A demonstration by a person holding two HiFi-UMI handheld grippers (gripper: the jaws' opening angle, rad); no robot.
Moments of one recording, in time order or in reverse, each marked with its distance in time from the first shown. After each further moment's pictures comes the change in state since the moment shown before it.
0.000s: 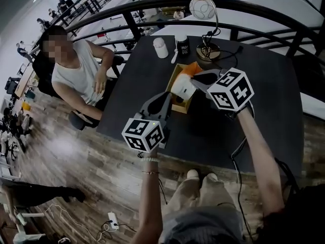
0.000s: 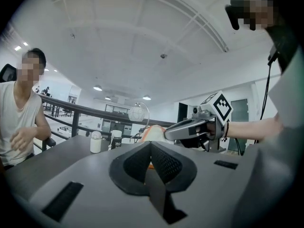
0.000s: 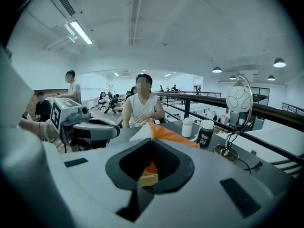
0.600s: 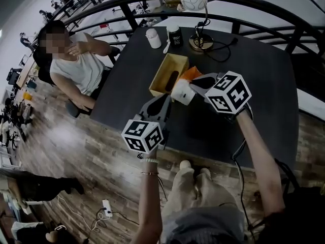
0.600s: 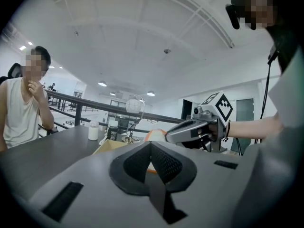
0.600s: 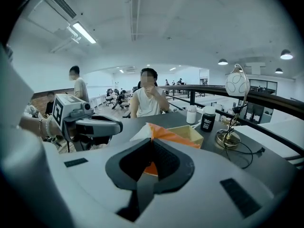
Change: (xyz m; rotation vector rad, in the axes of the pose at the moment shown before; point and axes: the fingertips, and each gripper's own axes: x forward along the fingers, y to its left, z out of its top) left arm 0.005 -0.058 -0.040 -0.039 0.056 0.060; right arm -0.039 0.004 -0.063 0.016 0.067 0.092
